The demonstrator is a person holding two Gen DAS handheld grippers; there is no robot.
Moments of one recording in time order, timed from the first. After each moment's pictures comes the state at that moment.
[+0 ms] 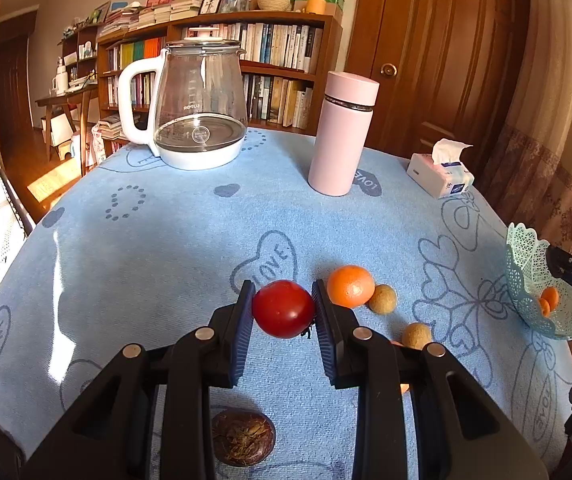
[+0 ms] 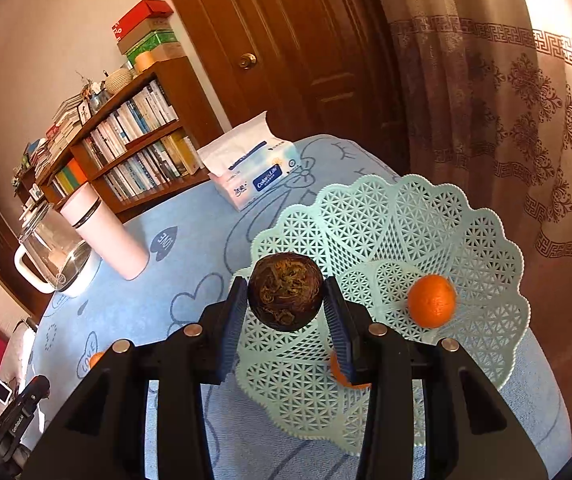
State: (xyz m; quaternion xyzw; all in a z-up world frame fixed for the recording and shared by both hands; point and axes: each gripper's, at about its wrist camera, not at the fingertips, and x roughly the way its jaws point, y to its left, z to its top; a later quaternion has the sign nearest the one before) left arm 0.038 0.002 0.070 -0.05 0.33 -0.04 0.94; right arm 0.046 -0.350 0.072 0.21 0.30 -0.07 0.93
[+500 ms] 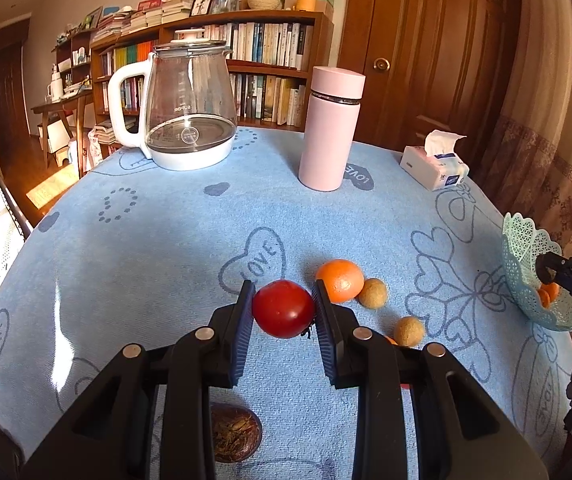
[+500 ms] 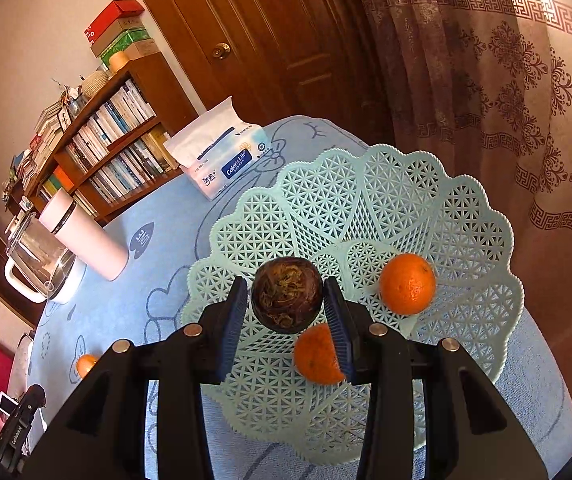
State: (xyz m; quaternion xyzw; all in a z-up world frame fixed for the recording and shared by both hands) left arm 0.036 -0.010 0.070 -0.04 0.33 -0.05 0.94; right arm 0.048 -0.369 0.052 0.24 0.32 -0.08 0.91
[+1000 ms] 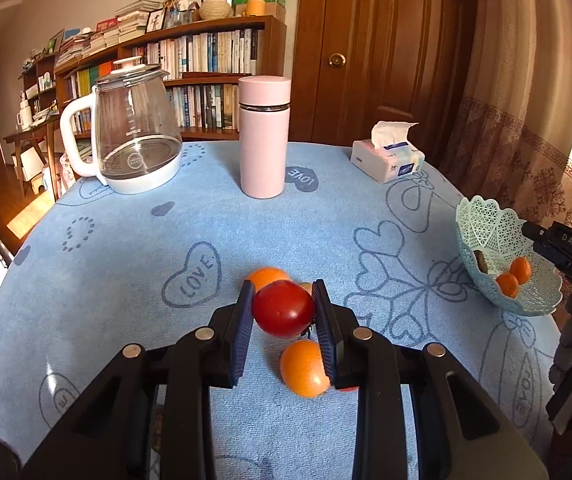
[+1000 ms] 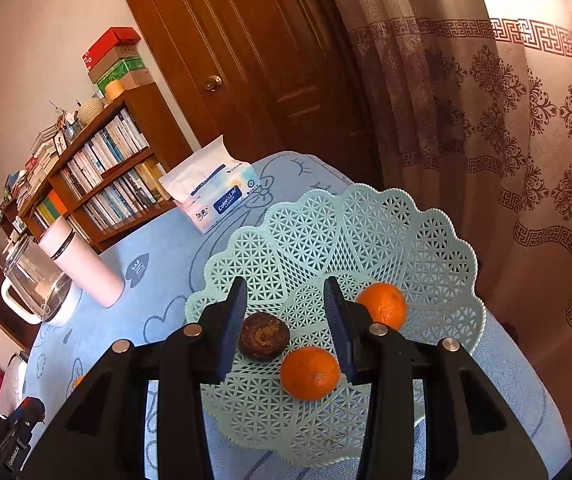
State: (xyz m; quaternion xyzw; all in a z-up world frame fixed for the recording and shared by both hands) left arm 0.030 -0.062 0.087 0.00 0.32 -0.11 0.94; right arm 0.031 -0.376 0.068 0.23 0.26 -0.12 0.93
